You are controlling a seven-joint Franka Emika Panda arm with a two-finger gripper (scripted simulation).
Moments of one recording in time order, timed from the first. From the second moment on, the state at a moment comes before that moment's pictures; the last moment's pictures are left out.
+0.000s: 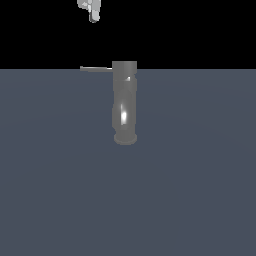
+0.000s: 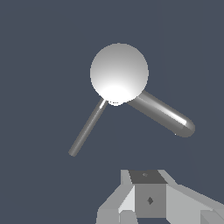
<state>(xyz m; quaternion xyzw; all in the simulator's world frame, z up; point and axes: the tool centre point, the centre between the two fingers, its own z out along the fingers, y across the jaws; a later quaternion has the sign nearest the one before) 0.014 0.085 0.406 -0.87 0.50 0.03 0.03</state>
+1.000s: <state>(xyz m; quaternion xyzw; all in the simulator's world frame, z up) 0.102 0.128 0.309 -0.73 0.68 0.01 0.00</state>
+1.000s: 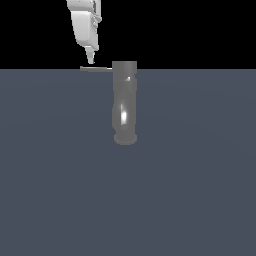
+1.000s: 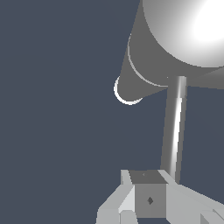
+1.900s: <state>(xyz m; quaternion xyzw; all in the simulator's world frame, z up) 0.114 0.138 0.285 -0.70 0.71 0.00 0.00</state>
